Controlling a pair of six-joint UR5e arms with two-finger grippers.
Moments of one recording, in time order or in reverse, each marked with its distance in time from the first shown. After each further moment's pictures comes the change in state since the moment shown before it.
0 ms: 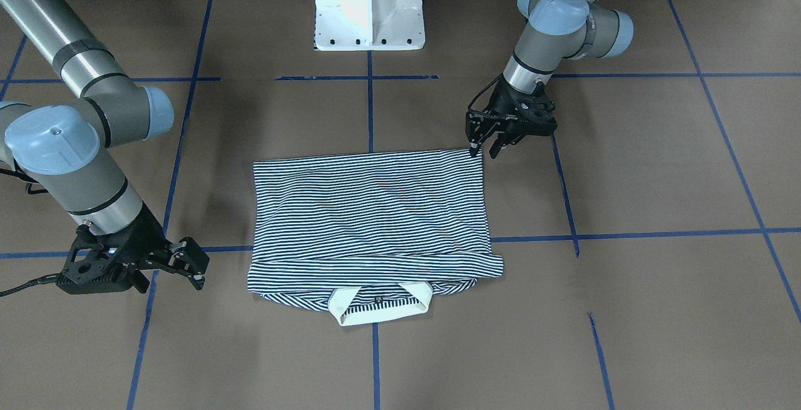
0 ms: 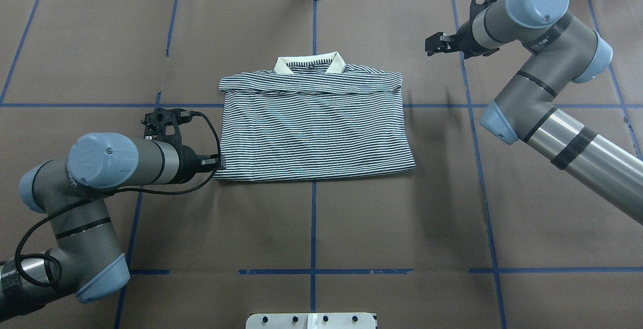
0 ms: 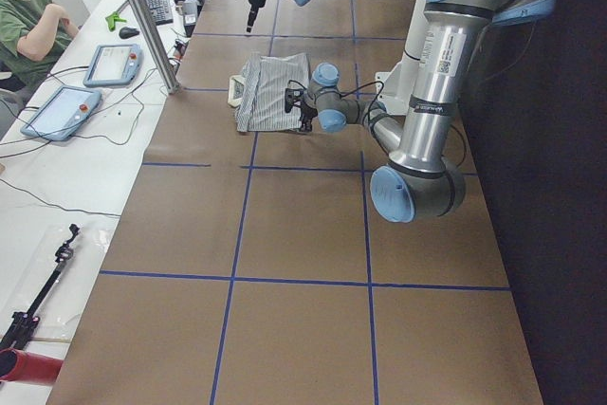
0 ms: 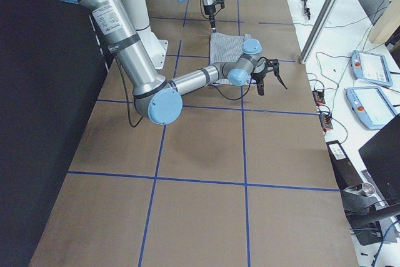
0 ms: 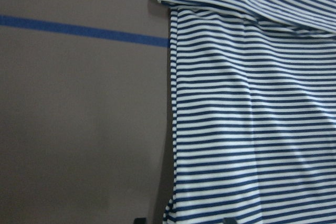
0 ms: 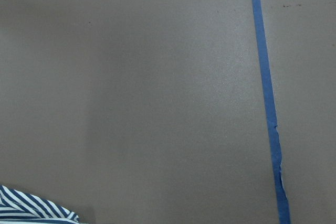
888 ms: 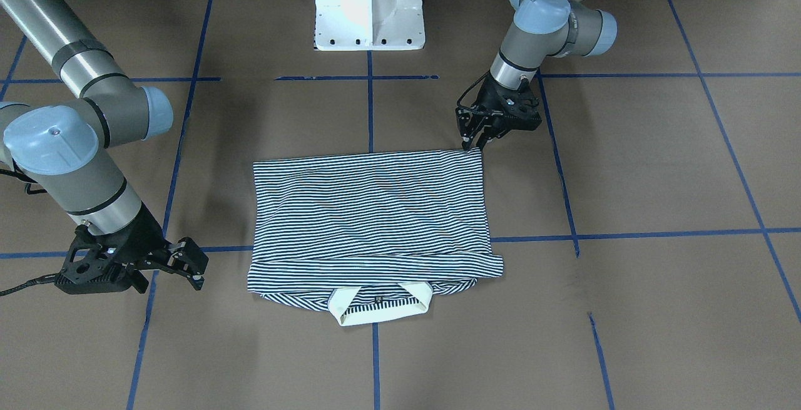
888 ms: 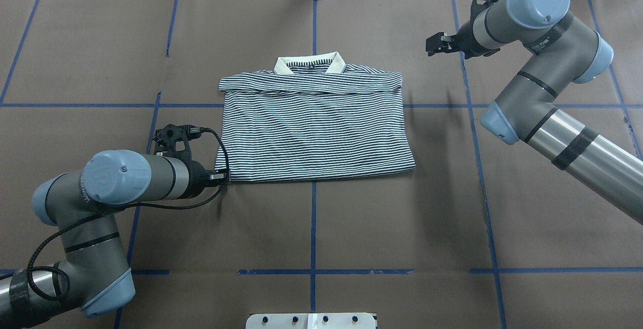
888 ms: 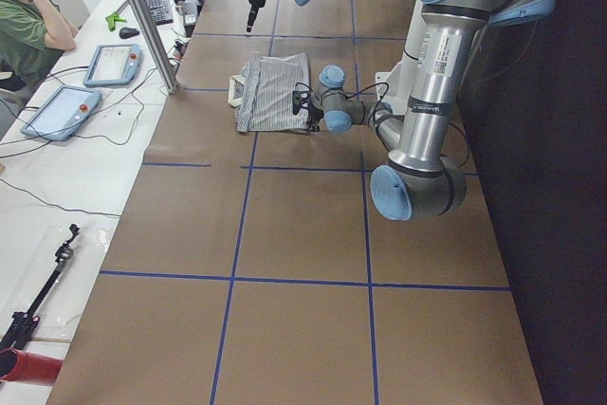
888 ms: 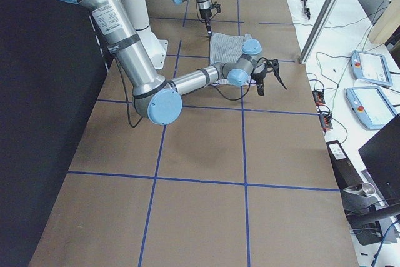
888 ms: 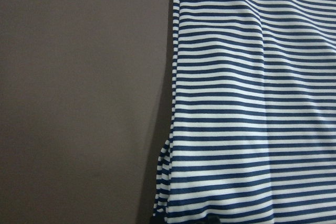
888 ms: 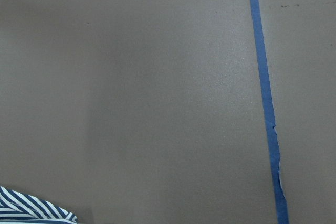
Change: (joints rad) left arm 0.042 -0.007 0.010 0.000 0.013 -0.017; right arm 0.001 -0.002 -0.001 0.002 -0.001 0.001
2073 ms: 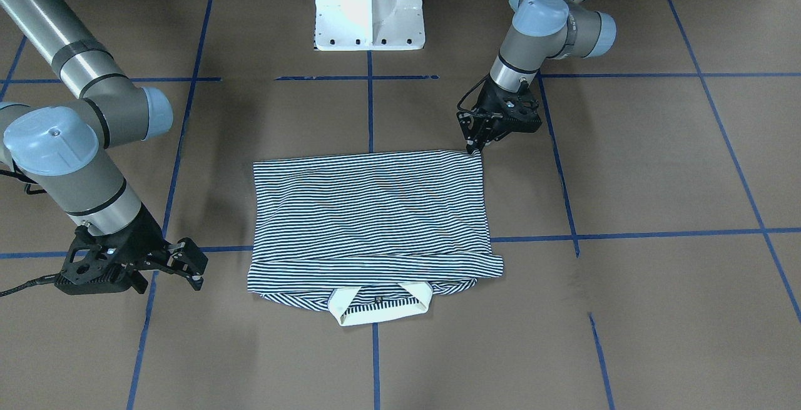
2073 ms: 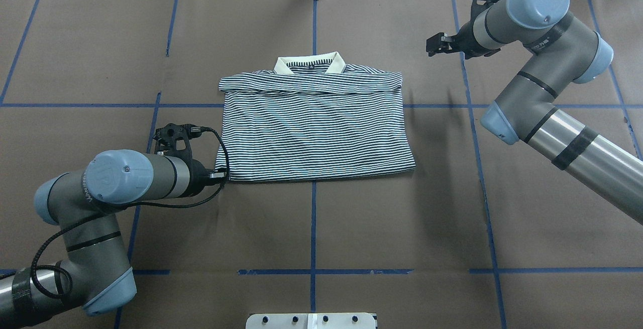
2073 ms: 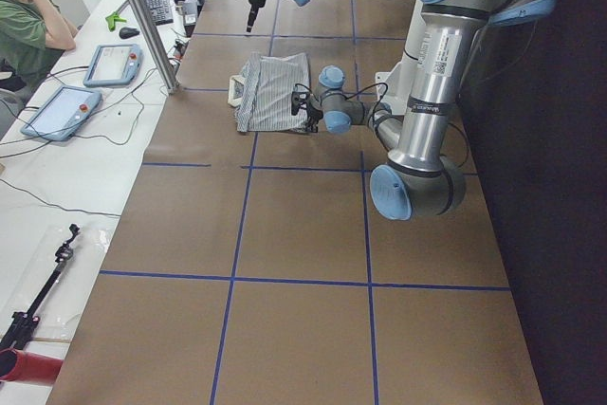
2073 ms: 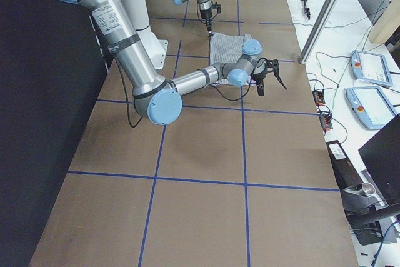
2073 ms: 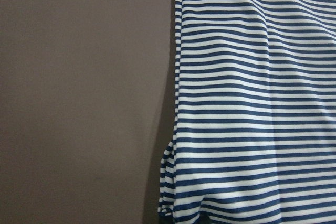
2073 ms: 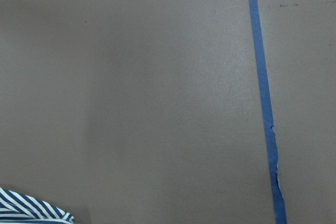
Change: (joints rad) left arm -0.002 -0.004 0.011 0.005 0.016 0.008; right arm 0.001 0.000 -0.003 -0.002 0.000 -0.004
